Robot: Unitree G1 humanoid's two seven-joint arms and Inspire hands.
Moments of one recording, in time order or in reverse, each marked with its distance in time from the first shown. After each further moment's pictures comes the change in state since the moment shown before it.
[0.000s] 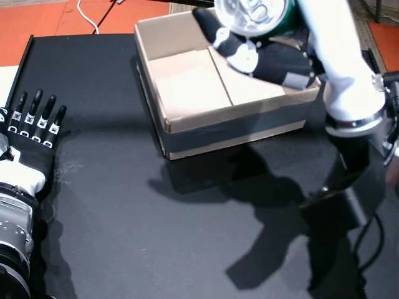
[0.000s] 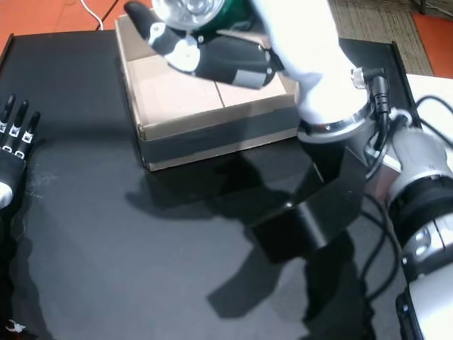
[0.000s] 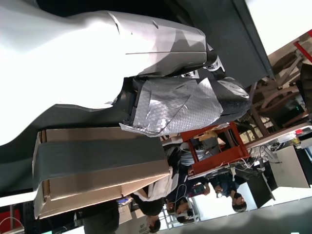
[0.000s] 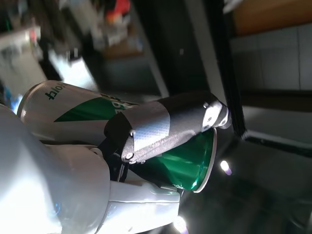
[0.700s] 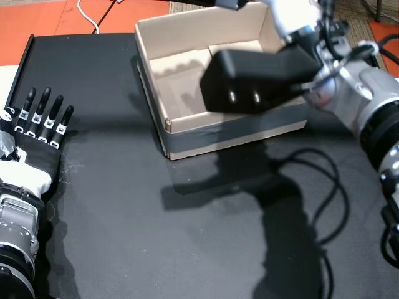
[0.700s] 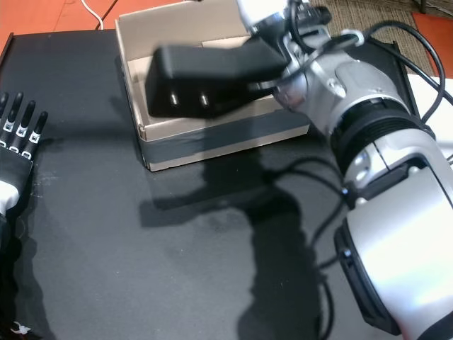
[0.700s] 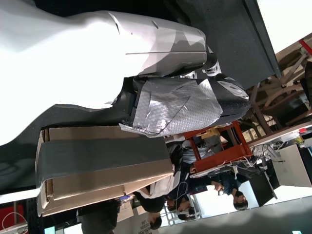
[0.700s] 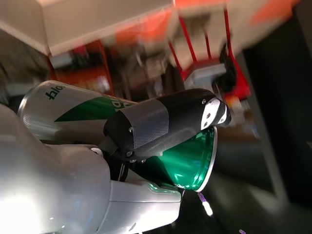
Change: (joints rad) left arm 0.000 -0.020 0.004 0.002 0.000 -0.007 -0.010; right arm -0.203 0.193 -0.151 0.212 0.497 0.440 1.099
